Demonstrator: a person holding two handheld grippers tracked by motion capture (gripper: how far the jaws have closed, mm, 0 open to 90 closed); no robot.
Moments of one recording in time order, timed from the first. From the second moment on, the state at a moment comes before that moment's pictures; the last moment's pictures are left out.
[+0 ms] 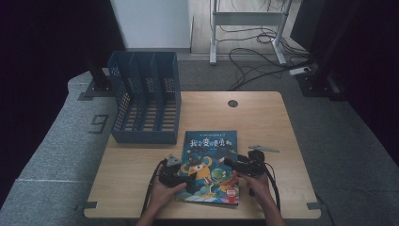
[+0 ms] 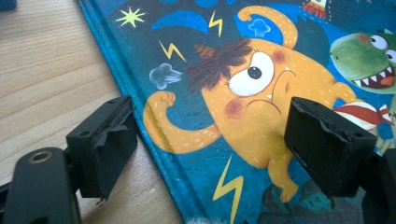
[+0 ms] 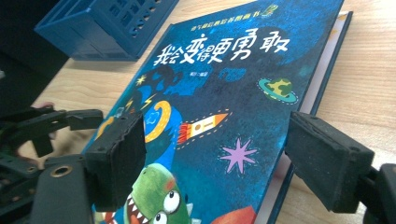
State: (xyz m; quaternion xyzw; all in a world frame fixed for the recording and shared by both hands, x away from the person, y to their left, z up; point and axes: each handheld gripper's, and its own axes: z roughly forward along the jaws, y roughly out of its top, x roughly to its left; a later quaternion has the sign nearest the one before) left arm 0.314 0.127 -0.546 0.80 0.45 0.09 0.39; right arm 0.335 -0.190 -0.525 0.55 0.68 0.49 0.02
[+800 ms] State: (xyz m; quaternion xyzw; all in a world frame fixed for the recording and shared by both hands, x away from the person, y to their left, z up) left arm 0.314 0.128 -0.546 0.80 0.45 0.09 0.39; right arm 0.339 -0.207 -0.530 0.56 0.64 0.52 -0.06
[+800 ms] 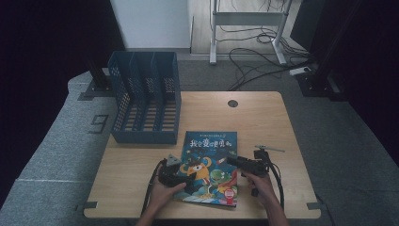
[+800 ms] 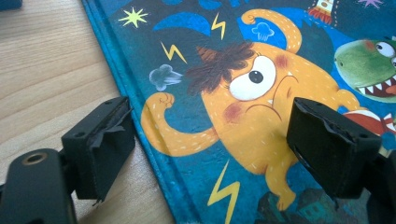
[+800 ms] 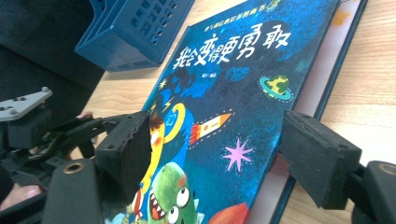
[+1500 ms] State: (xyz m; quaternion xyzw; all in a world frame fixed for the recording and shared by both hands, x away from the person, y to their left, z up) left arm 0.316 0.133 -0.545 0.79 0.46 0.07 0.40; right arm 0.337 -0.214 -0.529 0.56 0.60 0.56 -0.11
